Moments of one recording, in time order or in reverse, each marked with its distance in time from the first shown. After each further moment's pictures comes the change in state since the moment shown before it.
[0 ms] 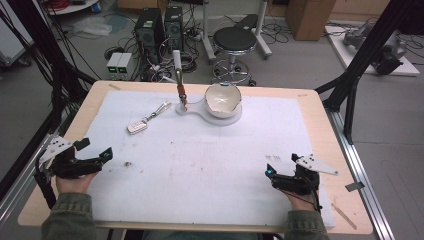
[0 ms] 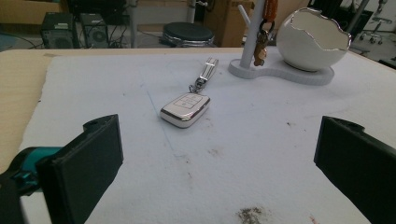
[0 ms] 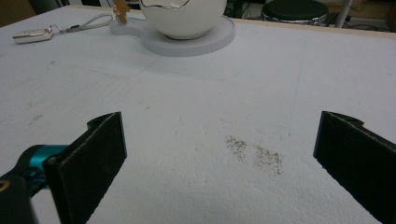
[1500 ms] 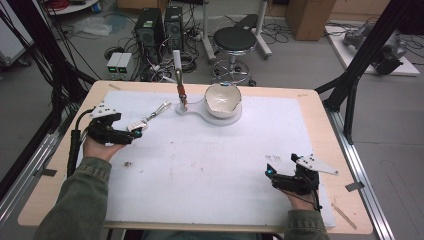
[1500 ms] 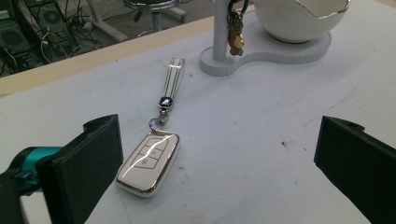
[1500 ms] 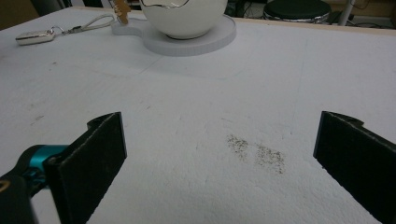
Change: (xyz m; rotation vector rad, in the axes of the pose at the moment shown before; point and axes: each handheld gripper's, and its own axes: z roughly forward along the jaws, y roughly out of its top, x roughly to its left) left arm -0.028 0.066 0.098 0.241 -0.103 0.191; right arm -0.001 -0.001 0.001 -0.002 0.013 0.016
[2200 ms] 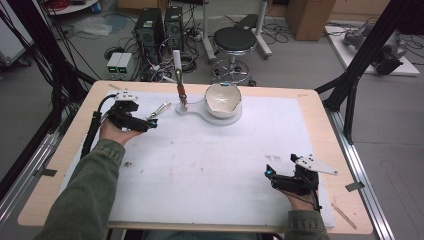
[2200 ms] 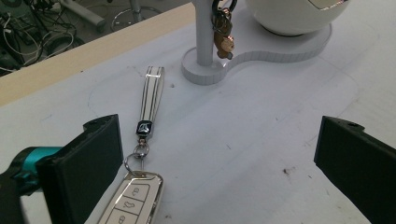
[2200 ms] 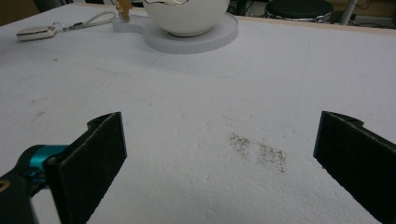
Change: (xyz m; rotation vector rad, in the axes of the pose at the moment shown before) left arm 0.000 0.035 0.054 0.120 -0.066 0.051; right arm 0.001 0.000 0.000 0.005 0.001 -0.014
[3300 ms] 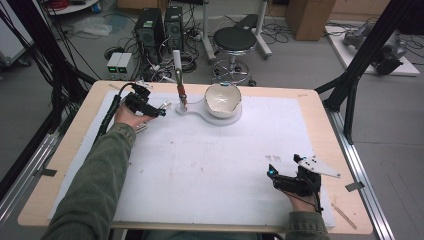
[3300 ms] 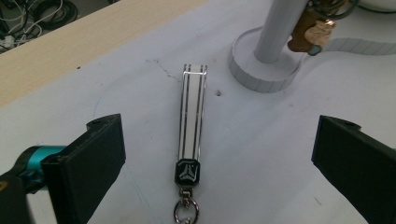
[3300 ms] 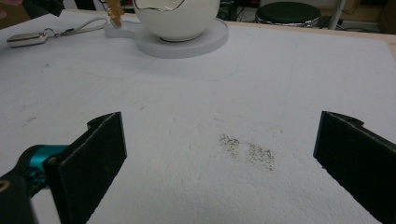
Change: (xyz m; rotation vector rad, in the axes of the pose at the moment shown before) left arm 0.051 0.016 0.090 0.170 -0.009 -0.012; right arm -0.002 -0.002 -0.004 -0.023 -0.035 0.002
